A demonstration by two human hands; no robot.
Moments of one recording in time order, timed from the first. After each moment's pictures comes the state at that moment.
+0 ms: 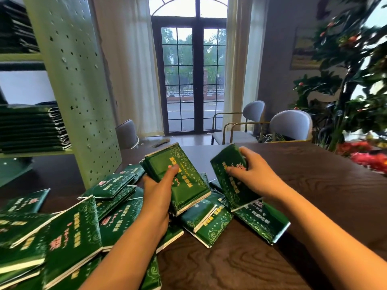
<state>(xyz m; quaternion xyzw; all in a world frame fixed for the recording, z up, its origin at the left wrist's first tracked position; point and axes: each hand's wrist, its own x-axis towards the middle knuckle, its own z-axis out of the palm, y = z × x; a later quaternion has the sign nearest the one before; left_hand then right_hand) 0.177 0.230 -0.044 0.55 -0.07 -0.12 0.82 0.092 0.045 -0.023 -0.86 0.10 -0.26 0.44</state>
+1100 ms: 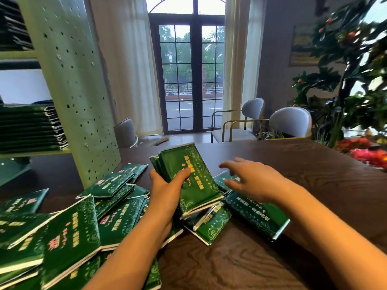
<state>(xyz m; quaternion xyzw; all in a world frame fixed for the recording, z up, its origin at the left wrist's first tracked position) 0.175 0.223 -0.052 0.60 -0.13 -0.11 0.78 0.080 0.058 -0.009 -0.99 0.10 -0.09 0.01</state>
